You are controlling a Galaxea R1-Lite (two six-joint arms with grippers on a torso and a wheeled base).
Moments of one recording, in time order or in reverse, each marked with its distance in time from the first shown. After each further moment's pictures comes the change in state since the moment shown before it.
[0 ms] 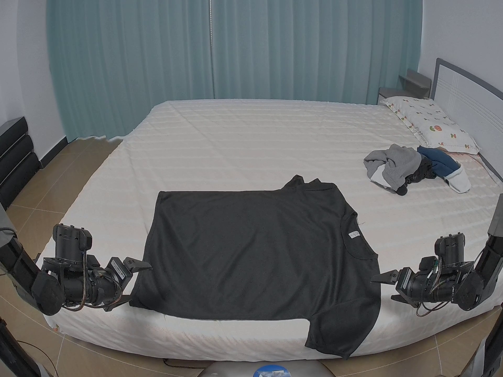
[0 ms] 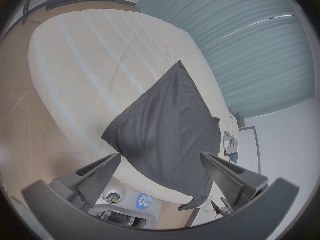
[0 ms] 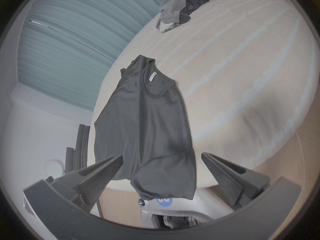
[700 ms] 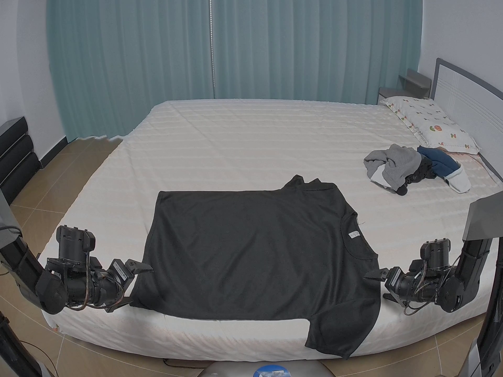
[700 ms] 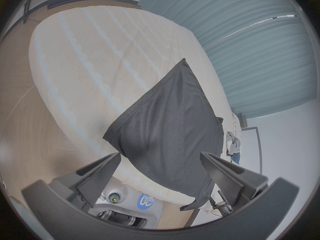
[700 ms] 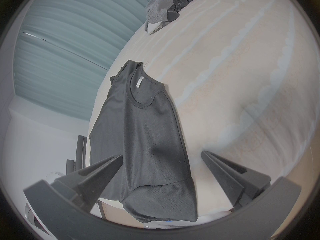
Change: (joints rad) left arm 0.005 0.032 -0.010 -0.001 0.001 -0.001; right arm 0.001 0.203 -0.067 -0.122 -0.044 0.095
